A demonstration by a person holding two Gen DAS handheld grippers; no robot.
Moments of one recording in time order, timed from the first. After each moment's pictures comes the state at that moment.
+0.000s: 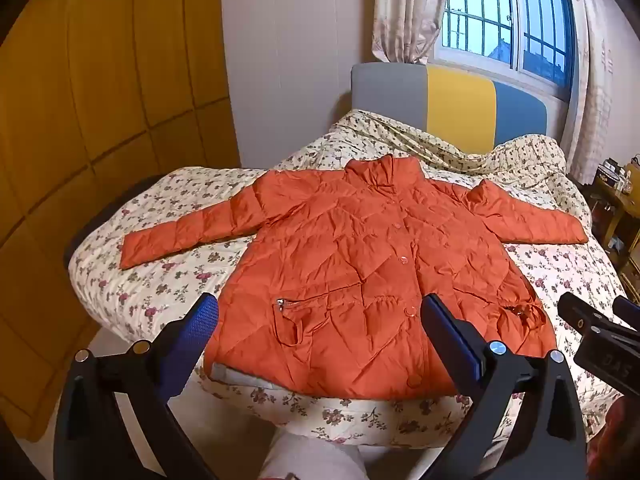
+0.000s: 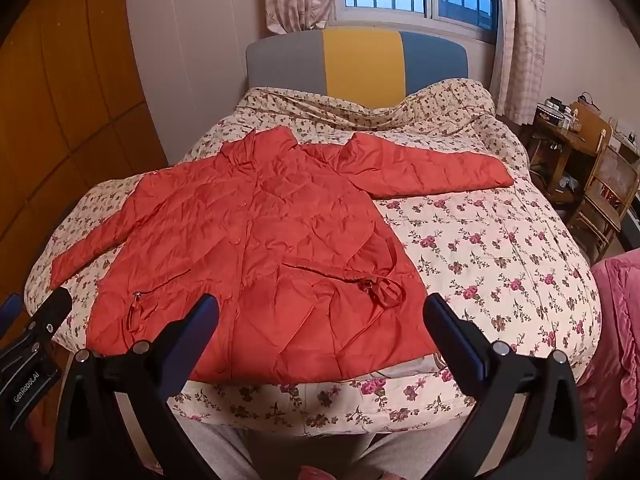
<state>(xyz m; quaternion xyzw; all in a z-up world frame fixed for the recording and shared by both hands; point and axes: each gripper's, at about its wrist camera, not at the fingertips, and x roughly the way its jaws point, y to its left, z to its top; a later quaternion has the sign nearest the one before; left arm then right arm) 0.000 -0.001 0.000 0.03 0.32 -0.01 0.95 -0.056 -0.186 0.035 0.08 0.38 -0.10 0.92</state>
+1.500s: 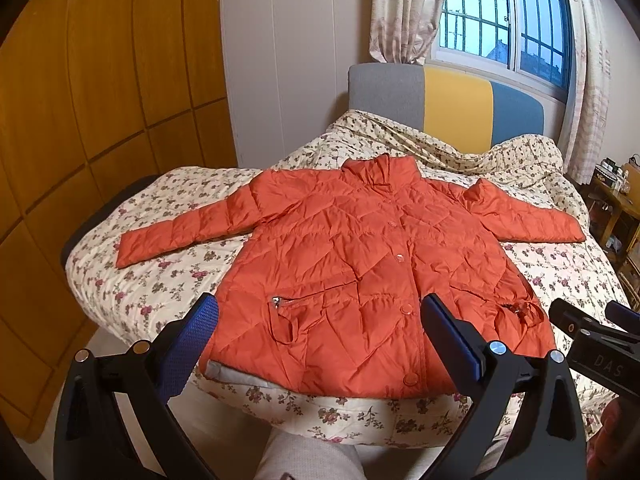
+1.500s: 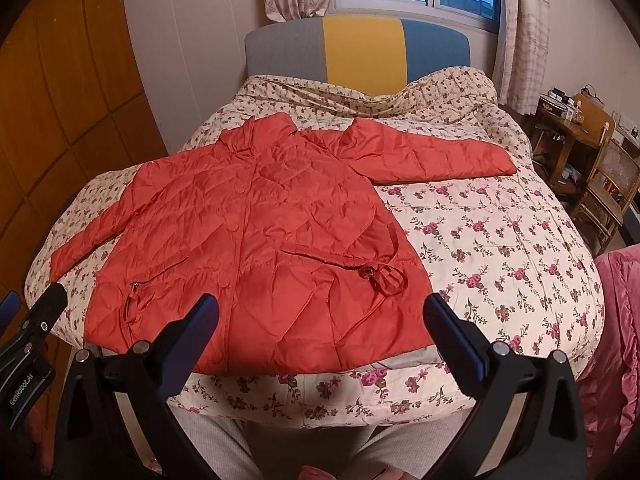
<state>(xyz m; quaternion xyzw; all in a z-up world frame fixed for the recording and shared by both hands) -0.004 -0.003 -0.003 0.02 0.32 -0.01 0.95 -0.054 -0.190 0.025 0.09 0.39 -0.10 0.91</state>
